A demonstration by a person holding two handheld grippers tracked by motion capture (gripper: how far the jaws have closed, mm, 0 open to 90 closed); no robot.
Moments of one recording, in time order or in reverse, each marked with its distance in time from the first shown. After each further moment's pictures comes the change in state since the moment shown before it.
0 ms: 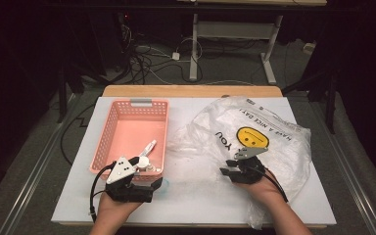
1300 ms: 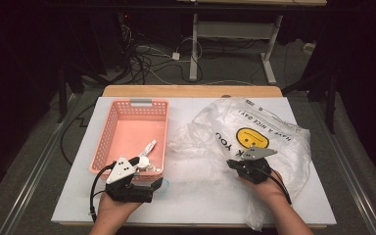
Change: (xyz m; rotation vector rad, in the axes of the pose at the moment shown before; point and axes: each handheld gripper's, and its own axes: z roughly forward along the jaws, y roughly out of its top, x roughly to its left) left arm 0.000 0.000 0.000 -0.002 -0.006 -0.006; right arm -0.003 -0.004 -0.016 -0.098 -0.044 -0.026
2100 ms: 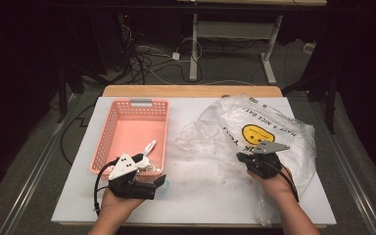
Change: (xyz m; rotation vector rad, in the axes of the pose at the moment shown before) left arm 0.001 0.008 0.006 -0.020 -0.032 0.008; right arm -0.016 0.007 -0.023 -0.022 -0.091 0.042
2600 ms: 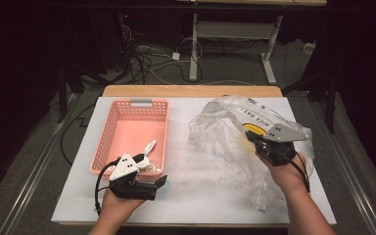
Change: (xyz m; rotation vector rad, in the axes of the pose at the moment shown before) left arm -0.003 0.002 0.000 -0.003 -0.006 0.011; right arm -0.001 0.055 -0.051 -0.169 -0.155 -0.113
